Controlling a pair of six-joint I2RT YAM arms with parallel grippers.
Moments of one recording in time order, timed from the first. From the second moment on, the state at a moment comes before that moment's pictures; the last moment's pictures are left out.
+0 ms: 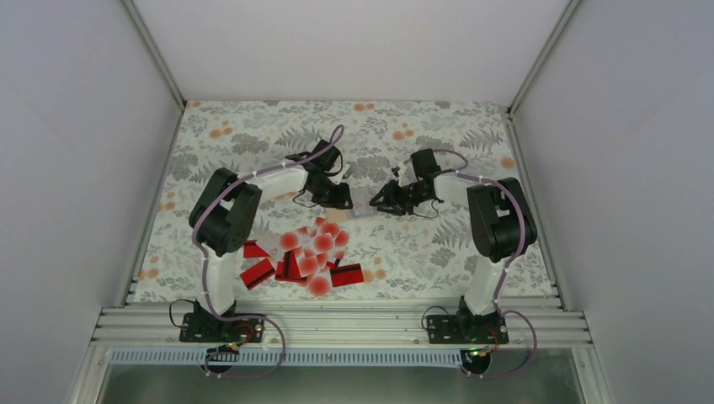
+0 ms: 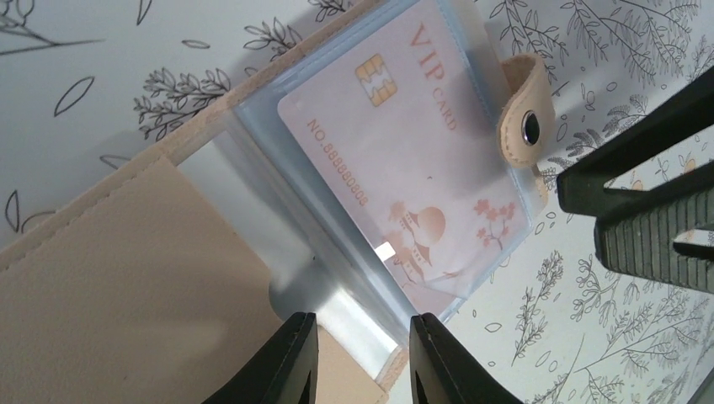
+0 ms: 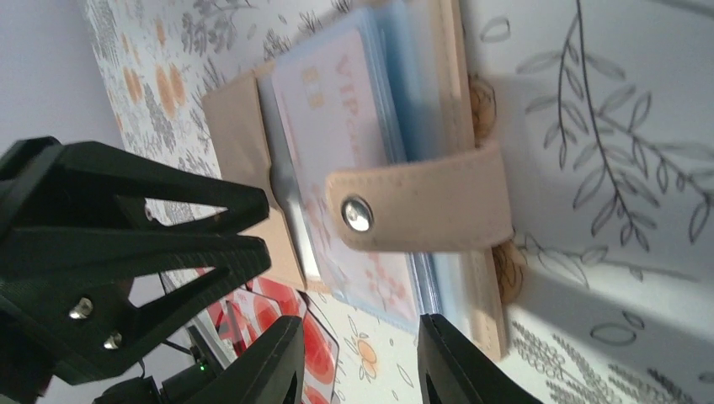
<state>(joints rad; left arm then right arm) -0.57 2.01 1.36 -0.53 0.43 -0.32 0.29 1.87 1.03 -0.34 -0.80 0.53</state>
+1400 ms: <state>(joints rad) -0.56 2.07 1.39 -0.52 0.46 -0.28 0.37 1.96 1.17 -0.40 -0.73 0.54</state>
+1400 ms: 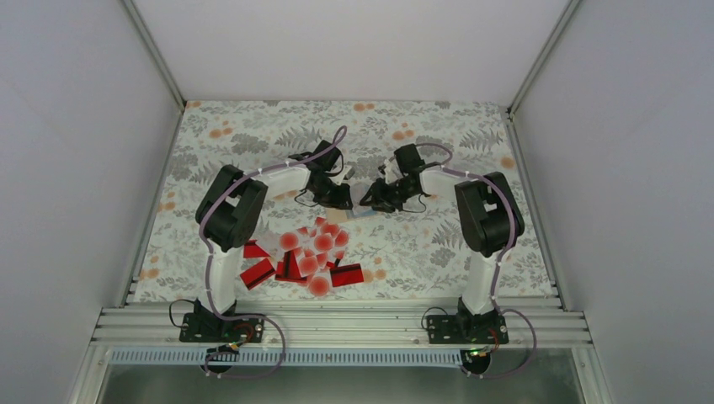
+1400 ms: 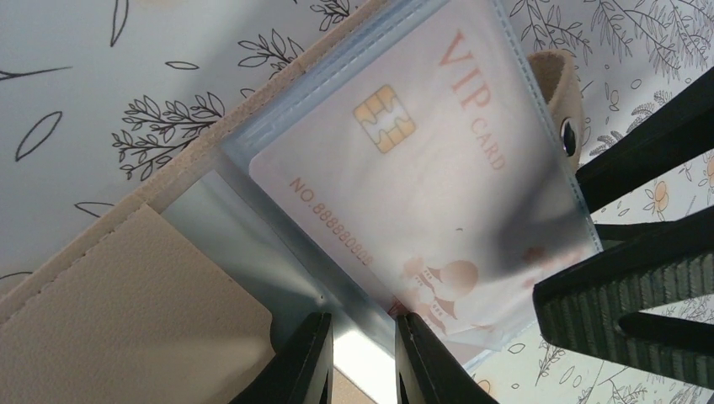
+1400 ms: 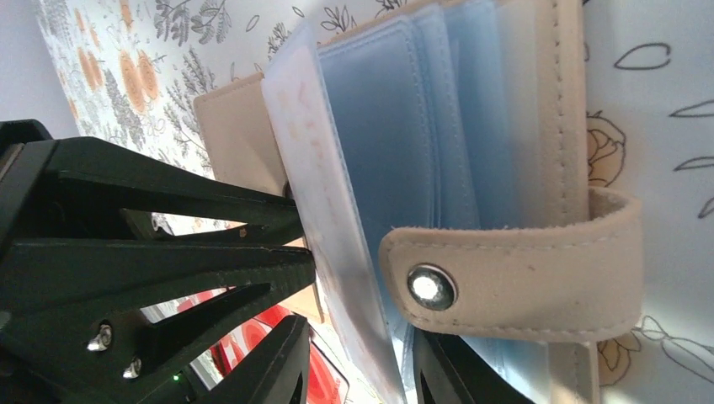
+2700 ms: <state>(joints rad) -0.52 1.93 1.30 -0.53 0.39 -0.34 0.48 2.02 1.41 -0.63 -0.60 0.48</state>
